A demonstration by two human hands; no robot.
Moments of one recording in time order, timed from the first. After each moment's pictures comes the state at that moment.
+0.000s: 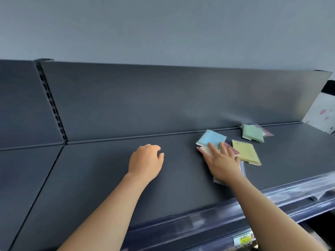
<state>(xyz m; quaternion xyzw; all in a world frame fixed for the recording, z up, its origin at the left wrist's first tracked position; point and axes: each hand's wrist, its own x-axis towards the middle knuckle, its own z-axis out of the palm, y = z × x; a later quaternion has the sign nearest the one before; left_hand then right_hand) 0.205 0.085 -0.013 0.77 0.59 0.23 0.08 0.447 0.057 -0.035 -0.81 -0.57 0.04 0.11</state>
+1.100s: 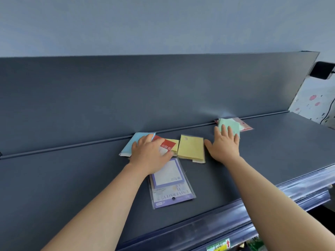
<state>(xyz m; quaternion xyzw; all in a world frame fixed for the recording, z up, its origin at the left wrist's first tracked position) 0.354 0.138 -0.023 0.82 0.56 0.12 0.07 0.599 0.122 -0.039 -0.83 -0.55 0.00 0.12</state>
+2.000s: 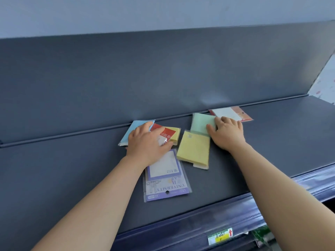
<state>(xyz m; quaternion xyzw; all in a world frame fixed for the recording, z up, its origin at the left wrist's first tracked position) 0.358 0.141 -0.036 0.80 0.59 0.13 0.04 0.617 0.140 -0.051 -0.80 -0.59 -0.01 0.11</state>
